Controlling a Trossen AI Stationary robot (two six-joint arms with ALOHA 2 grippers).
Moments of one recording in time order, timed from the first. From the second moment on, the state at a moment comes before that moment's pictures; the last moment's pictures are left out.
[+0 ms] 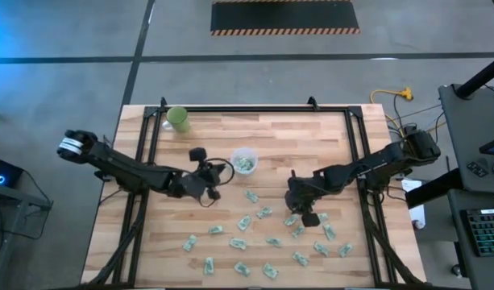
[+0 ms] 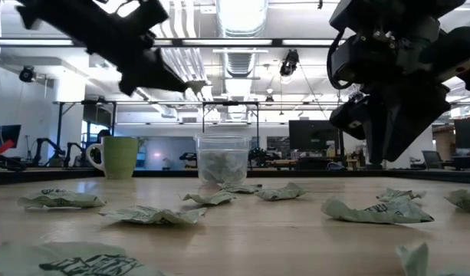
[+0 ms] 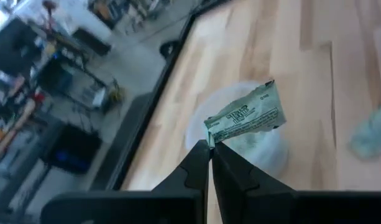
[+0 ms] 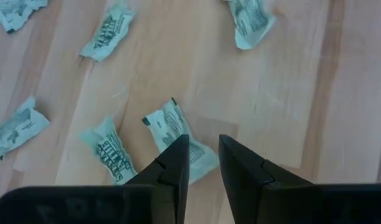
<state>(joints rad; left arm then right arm) -0.26 1.29 0.66 0.10 -0.84 0.21 0.21 1.49 0.71 -0.27 -0.21 0.11</state>
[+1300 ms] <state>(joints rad) -0.06 1.47 0.72 0.25 -0.71 0.41 0.23 1.59 0.66 -0.14 -0.26 0.15</state>
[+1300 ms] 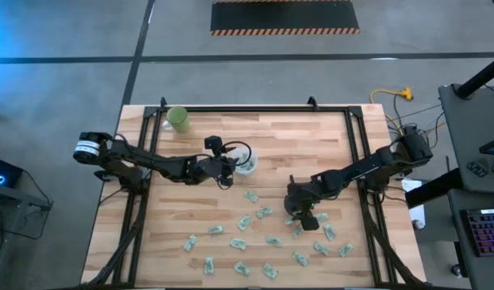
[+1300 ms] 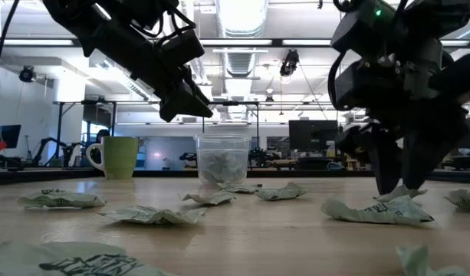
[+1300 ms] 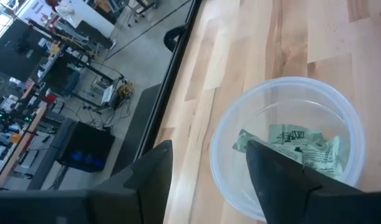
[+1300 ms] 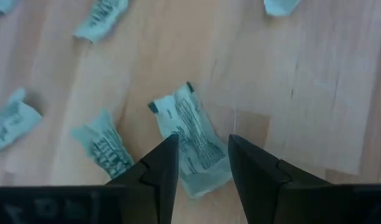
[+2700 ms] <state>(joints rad) -0.07 1.37 0.72 0.14 -0.78 0.42 0.20 1.59 0.90 -0.09 0.48 -0.25</state>
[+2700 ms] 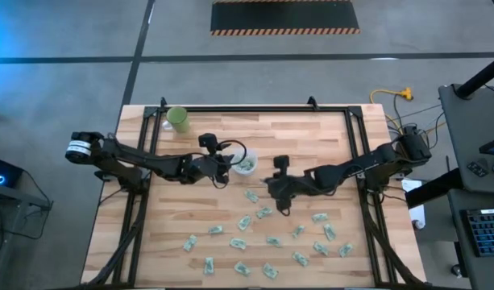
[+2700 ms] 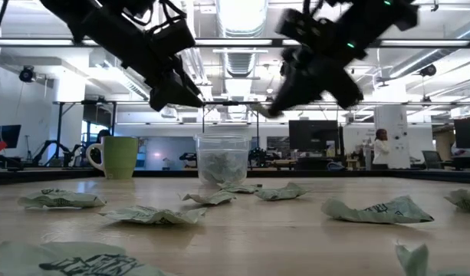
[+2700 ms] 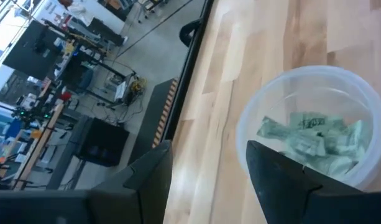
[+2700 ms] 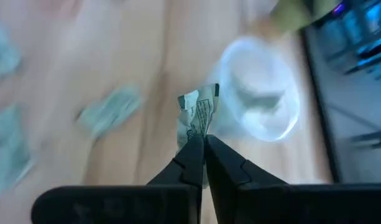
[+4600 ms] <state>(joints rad) -0.39 1.37 0.71 -0.19 0.00 -0.36 -0.11 1.72 0.98 0.17 0.08 -0.44</state>
